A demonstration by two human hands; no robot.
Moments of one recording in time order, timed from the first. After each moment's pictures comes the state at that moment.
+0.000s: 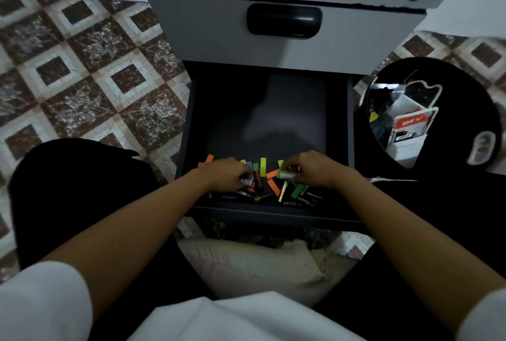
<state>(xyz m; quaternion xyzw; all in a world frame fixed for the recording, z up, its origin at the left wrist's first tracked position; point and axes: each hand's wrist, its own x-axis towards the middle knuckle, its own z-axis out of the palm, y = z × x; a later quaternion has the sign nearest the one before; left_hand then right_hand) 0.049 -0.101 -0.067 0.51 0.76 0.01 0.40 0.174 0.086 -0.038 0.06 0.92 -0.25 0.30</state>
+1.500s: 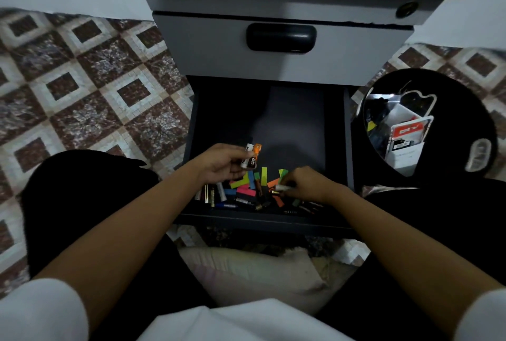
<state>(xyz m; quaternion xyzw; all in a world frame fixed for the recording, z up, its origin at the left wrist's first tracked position) 0.034 -0.090 -0.029 -0.06 0.63 0.51 0.59 0.179 0.074 -0.055 0.09 0.90 -0.30 0.29</state>
